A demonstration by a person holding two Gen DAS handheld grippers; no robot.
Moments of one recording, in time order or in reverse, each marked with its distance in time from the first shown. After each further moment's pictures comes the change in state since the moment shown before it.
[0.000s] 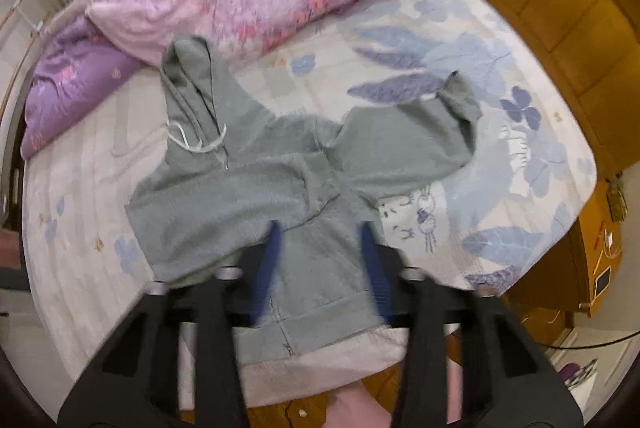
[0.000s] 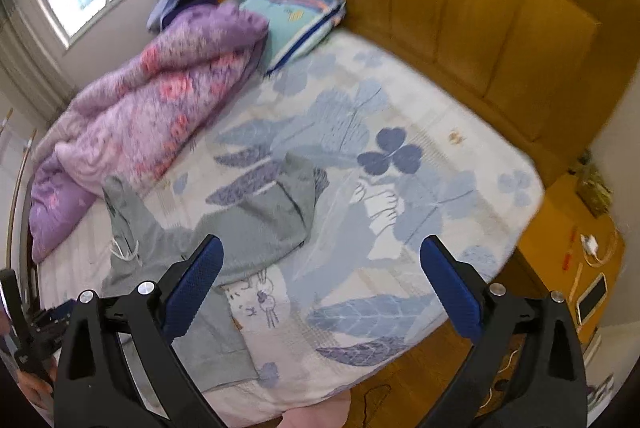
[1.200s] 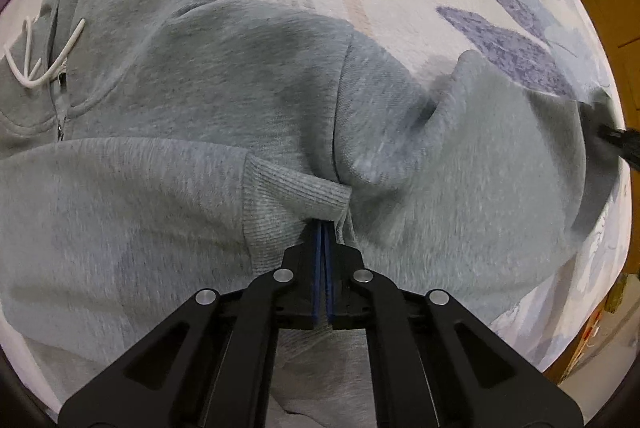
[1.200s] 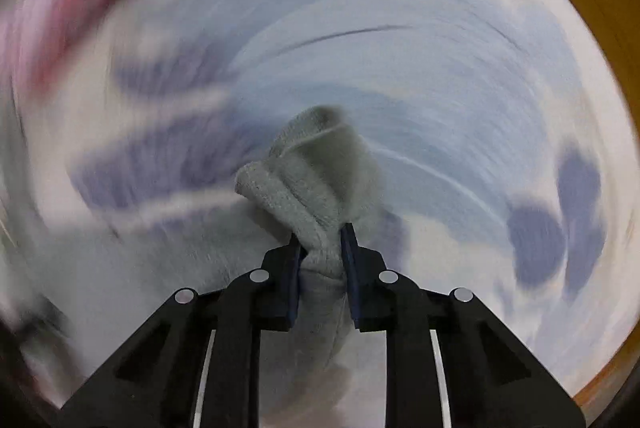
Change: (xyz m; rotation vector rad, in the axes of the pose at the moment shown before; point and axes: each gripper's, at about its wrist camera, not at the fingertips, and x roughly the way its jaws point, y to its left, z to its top) left arm 0.330 0.037 0.053 -0.235 0.176 -0.116; right arm 0.388 -0.030 0.088 0.028 0.291 0.016
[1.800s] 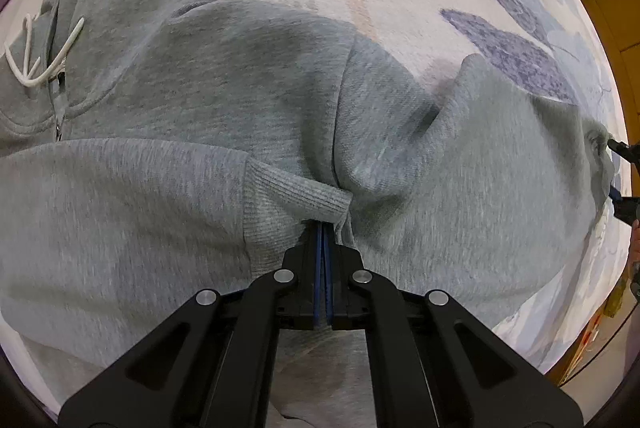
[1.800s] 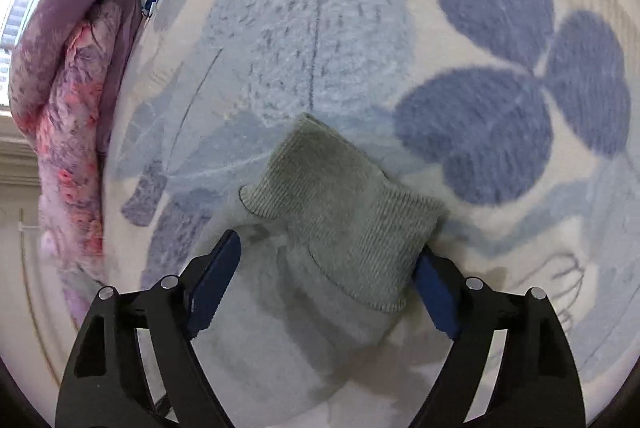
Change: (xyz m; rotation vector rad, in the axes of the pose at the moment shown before) left arm 0.003 0.000 0.006 -0.012 -0.009 -0.010; right arm 0.015 -0.079 -0.016 0.330 -0.031 0.192
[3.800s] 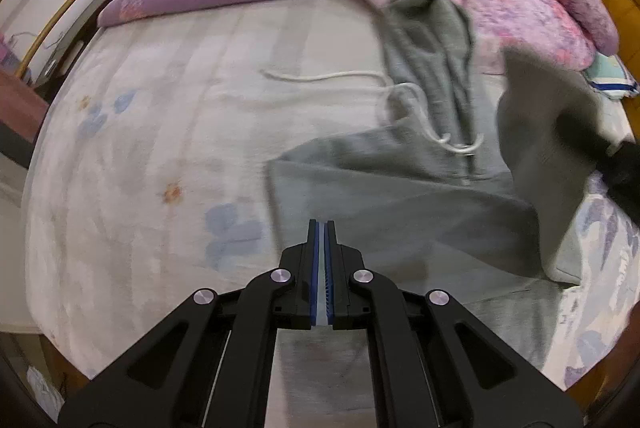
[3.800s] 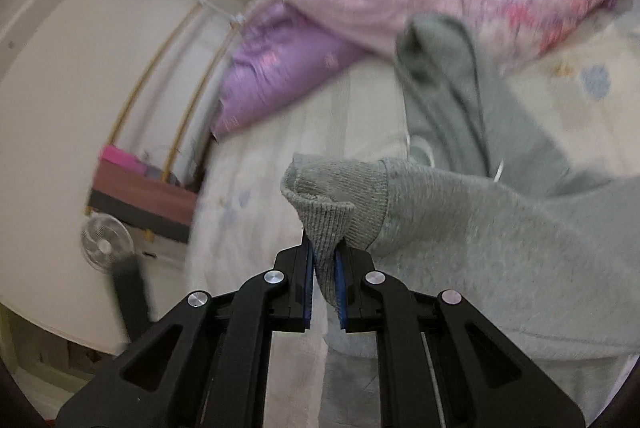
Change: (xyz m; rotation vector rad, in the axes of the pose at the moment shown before) left arm -0.248 0.309 -0.102 -0.217 -0.286 0.246; right arm 0.008 0.492 -0.446 -0.741 0.272 0.535
